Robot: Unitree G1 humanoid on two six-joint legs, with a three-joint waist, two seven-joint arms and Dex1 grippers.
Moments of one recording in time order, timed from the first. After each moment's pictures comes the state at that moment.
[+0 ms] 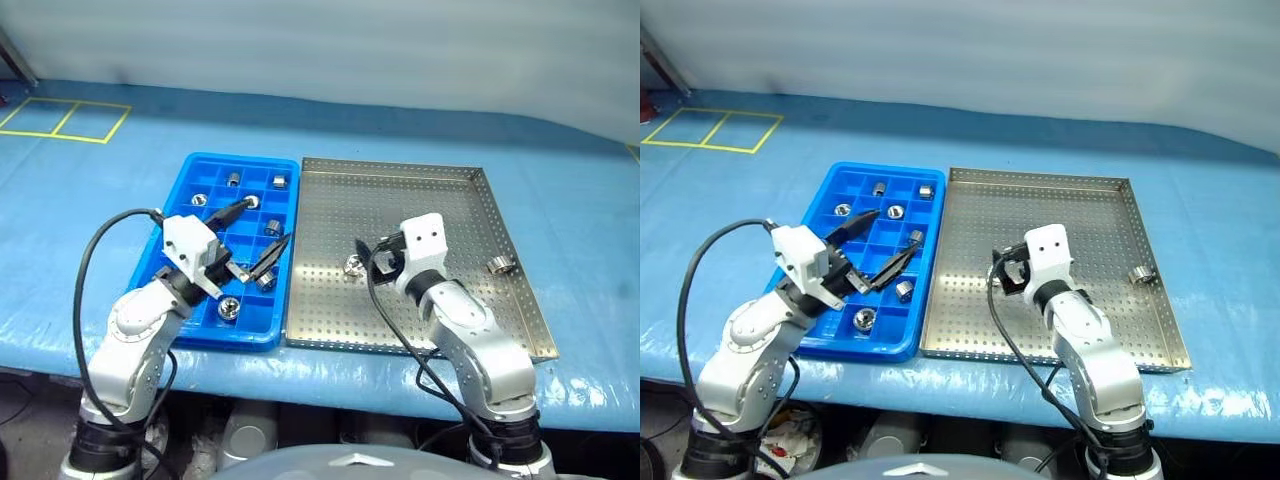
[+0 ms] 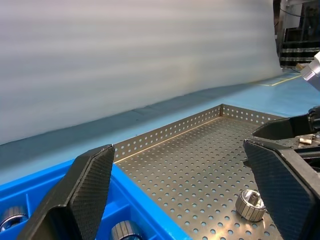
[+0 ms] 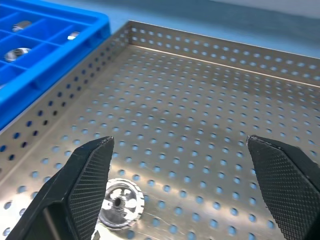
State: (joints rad) left arm -0.05 0.40 0.02 -0.48 -0.42 0.28 -0.56; right arm -0.06 -0.17 0.06 -0.61 0.14 0.86 0.07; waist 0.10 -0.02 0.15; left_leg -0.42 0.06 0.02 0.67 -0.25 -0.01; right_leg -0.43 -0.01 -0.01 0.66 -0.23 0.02
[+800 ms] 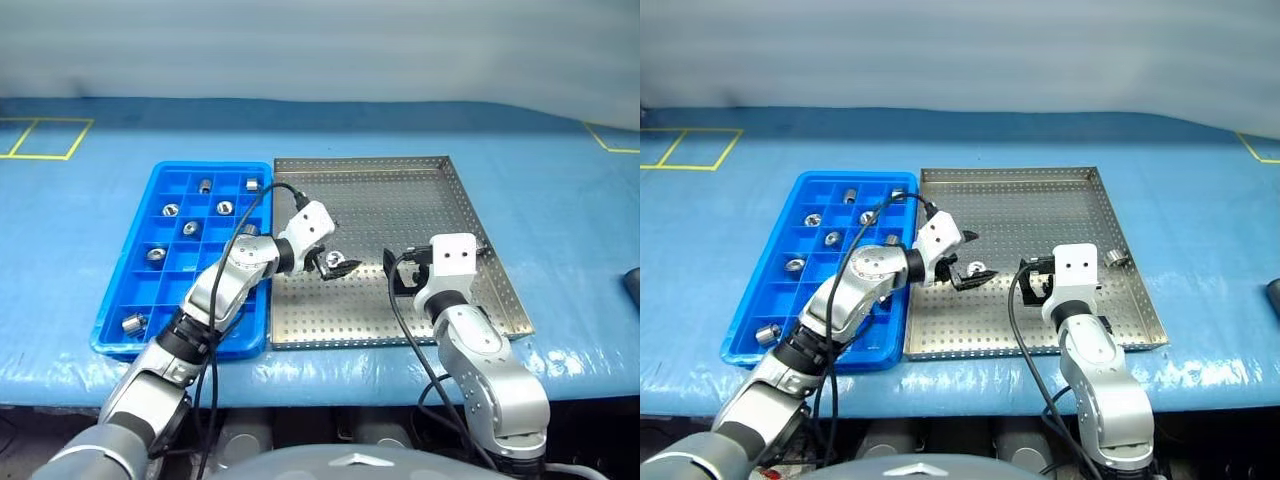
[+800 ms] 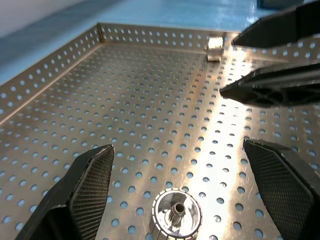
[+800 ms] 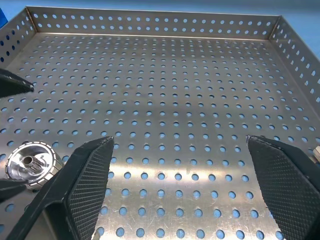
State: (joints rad) left arm -0.55 0.32 -0.44 0.04 -0.14 0.48 -0.71; right arm 0.07 -0.08 0.03 -0.72 0.10 0.88 -0.03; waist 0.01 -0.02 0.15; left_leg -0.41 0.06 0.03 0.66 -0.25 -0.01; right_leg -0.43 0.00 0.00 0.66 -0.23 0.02
